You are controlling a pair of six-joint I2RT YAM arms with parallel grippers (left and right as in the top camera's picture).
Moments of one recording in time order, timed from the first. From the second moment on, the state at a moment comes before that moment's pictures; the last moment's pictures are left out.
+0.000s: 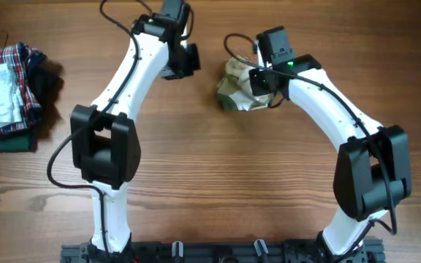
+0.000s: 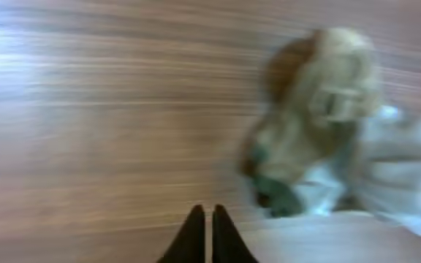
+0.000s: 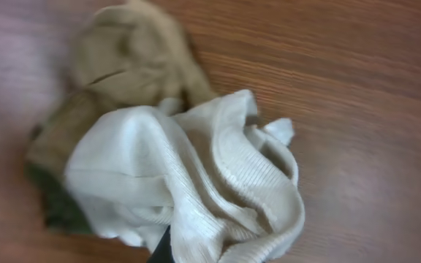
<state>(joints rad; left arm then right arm) -0.33 2.18 1.96 -1.05 0.18 -0.44 0.33 1.91 1.43 -0.65 0.11 0.13</state>
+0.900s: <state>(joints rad) -0.60 2.41 1.95 -0.54 0.40 -0.60 0.19 1.91 1.43 -0.79 0.14 0.23</state>
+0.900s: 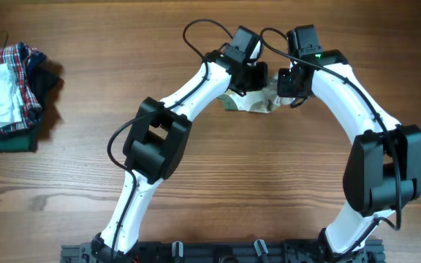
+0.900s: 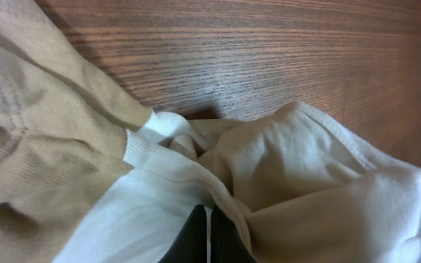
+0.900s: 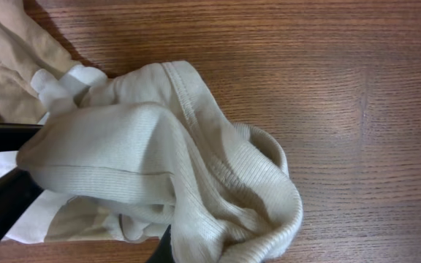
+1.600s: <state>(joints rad) -0.60 2.51 1.95 -0.37 0.46 -0.72 0.19 1.87 1.42 -0.76 0.02 0.12</state>
